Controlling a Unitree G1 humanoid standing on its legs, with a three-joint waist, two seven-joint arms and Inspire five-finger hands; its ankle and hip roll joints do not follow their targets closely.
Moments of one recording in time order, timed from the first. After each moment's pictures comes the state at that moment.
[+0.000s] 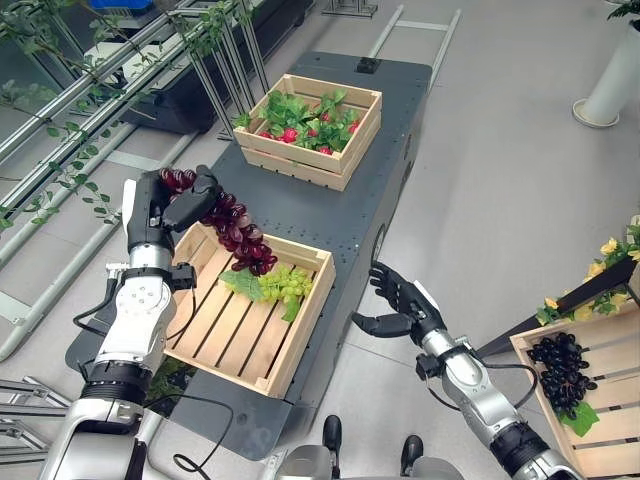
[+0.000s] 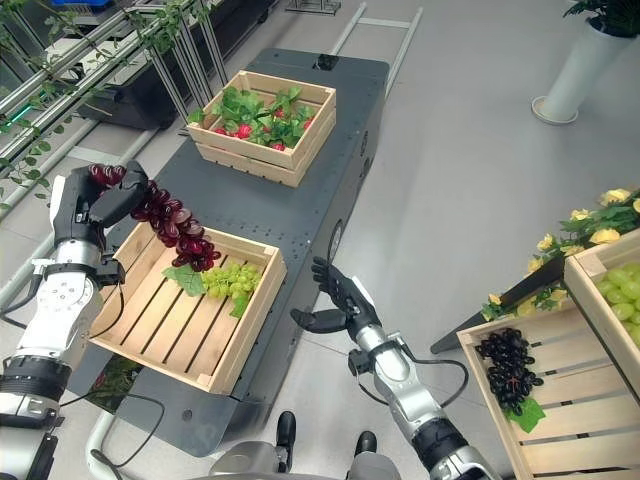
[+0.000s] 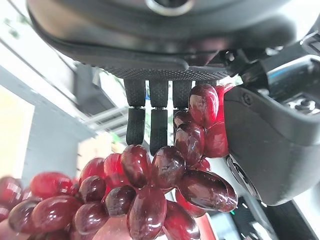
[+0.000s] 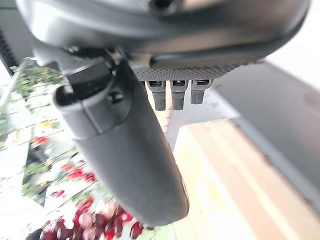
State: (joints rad) left arm -0.39 0.72 -0.07 0.35 -0.41 -0.20 0.20; right arm -0.22 -0.31 0.46 0.37 0.37 -0.25 0.02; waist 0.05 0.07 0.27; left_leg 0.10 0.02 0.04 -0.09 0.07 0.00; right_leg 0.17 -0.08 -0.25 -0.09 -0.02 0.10
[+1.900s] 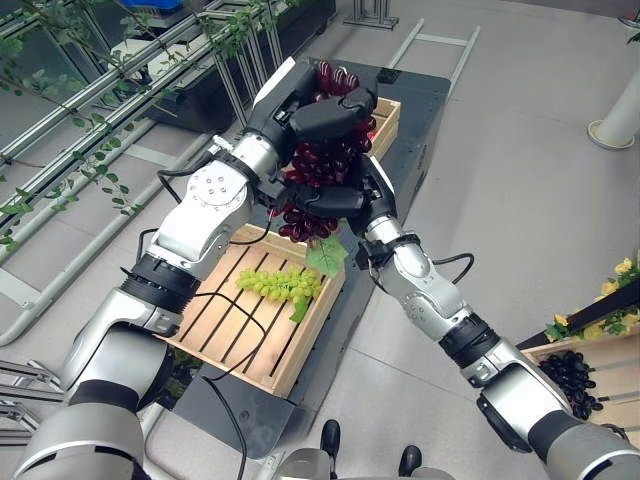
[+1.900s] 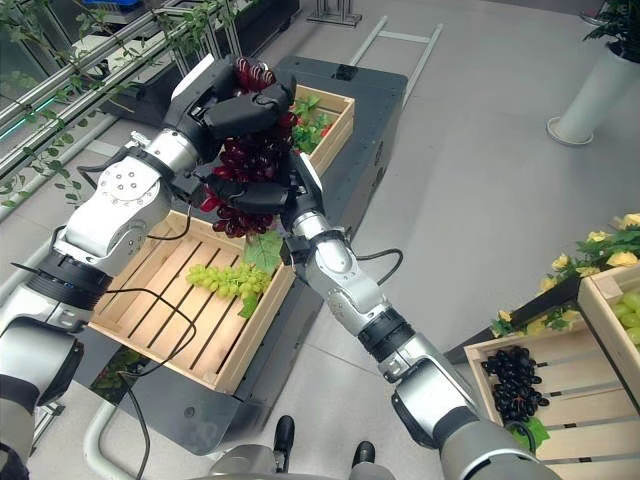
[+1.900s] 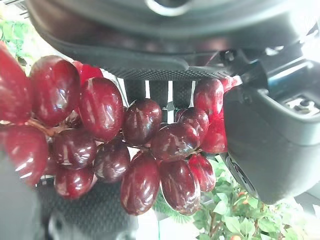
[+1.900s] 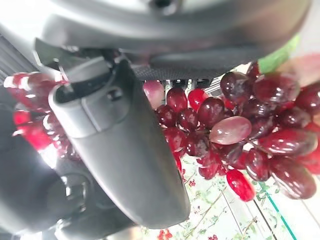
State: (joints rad) left arm -0.96 0.68 -0.46 0.27 -0.61 0.01 -0.07; right arm -0.80 -0.19 0.56 0.36 0.77 -0.12 -0.22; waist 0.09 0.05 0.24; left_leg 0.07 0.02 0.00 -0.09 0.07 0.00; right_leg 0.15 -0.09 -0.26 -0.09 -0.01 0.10
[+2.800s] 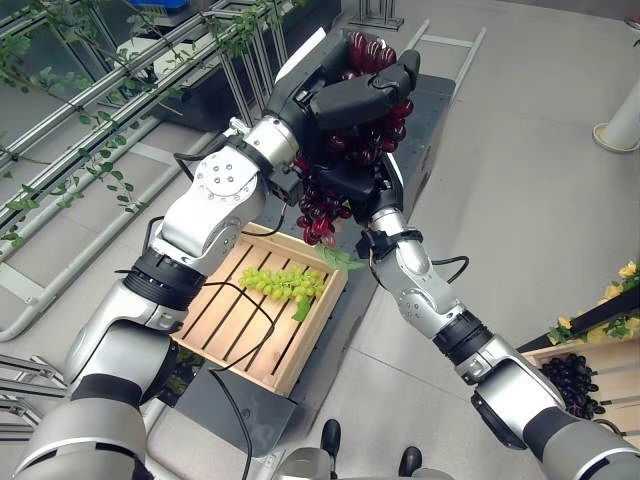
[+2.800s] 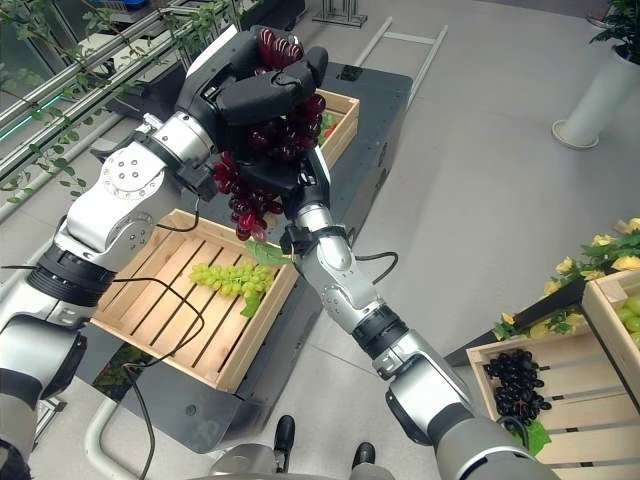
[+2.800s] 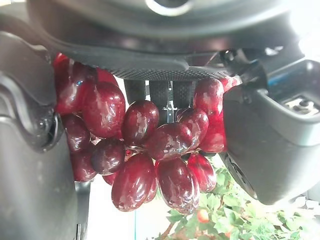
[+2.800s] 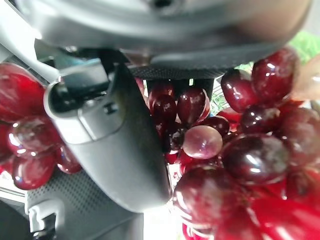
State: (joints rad) left arm -1.00 0.67 -0.46 0.15 -0.68 0.04 -0.09; right arm -0.80 -0.16 0.56 0.39 0.83 -0.28 -0.28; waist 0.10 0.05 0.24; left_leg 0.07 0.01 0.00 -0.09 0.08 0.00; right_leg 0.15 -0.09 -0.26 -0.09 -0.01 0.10
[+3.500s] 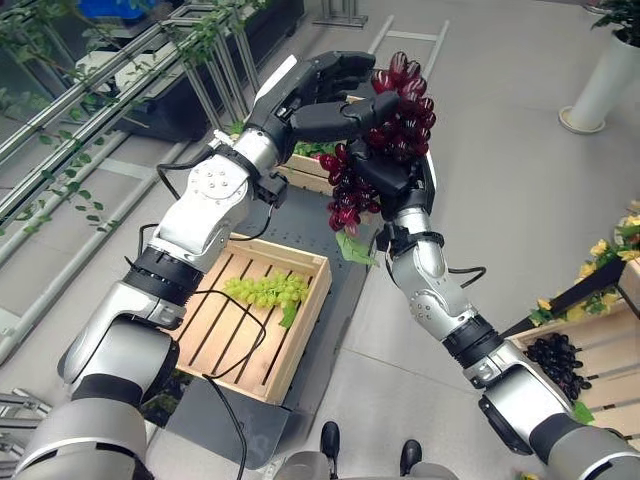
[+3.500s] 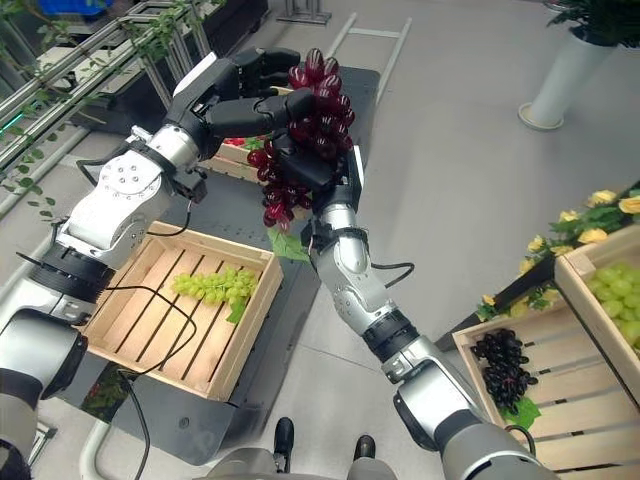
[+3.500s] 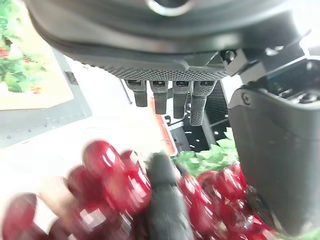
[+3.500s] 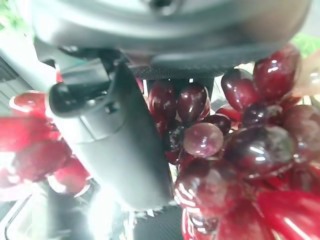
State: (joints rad) left arm -1.00 0.65 -0.46 0.46 -0.55 0.01 -0.07; right arm -0.73 -0.22 0.49 0.36 0.83 -0.34 -0.42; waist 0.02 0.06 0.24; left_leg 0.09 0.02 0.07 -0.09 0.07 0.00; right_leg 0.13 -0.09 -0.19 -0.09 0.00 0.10
